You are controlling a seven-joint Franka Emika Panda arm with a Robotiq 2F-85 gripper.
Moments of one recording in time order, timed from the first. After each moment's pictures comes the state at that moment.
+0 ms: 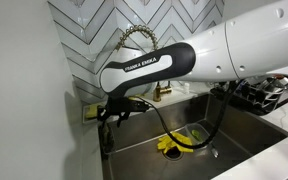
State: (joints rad) arm 0.85 0.77 0.33 -1.25 0.05 2.24 0.32
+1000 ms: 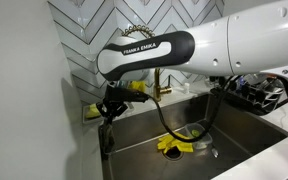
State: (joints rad) arm 0.86 0.81 0.33 -1.07 0.08 2.00 0.28
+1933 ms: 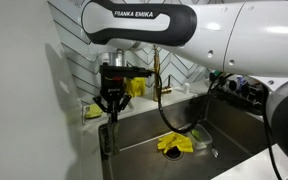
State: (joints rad) arm 0.97 0.93 0.29 -0.60 0.07 1.30 0.32
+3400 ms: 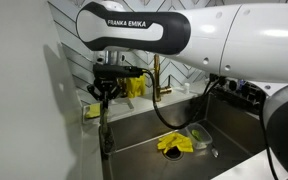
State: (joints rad) arm 1.01 0.94 0.23 -0.58 0.00 1.62 0.34
